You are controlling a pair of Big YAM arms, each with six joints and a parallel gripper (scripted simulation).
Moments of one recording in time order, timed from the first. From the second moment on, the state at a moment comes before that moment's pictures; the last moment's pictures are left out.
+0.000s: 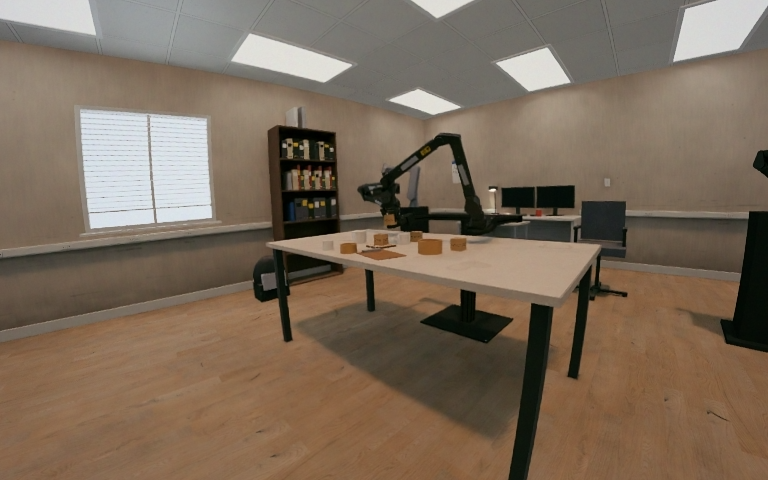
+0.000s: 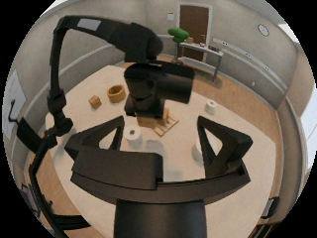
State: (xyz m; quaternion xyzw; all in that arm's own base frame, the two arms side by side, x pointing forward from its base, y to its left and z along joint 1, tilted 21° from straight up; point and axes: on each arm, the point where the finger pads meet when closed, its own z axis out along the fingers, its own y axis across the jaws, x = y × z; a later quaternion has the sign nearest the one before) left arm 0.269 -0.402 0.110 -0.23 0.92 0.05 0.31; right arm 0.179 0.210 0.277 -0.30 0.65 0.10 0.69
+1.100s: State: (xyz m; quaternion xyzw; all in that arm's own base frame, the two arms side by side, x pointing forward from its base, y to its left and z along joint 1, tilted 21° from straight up) left arm 0.351 -0.389 0.164 -0.13 0.94 0.03 0.31; right arm 0.179 0.210 0.277 -0.29 0.65 0.10 0.69
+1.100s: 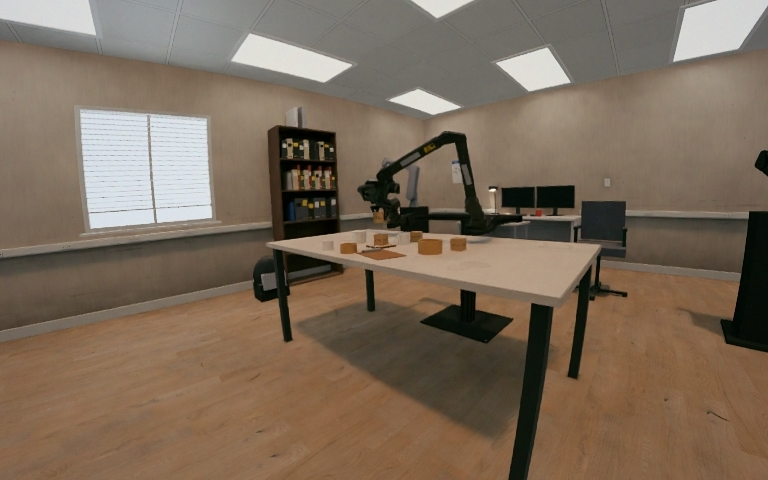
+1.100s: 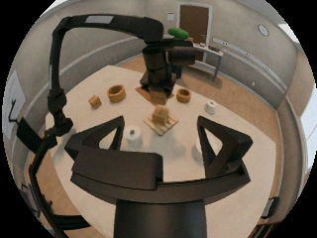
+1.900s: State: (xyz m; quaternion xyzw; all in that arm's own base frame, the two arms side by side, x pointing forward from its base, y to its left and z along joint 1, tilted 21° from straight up) left arm 0.357 -0.391 0.127 -0.11 0.94 0.04 0.31; right arm 0.179 0.210 0.277 -0.29 0.65 0.10 0.69
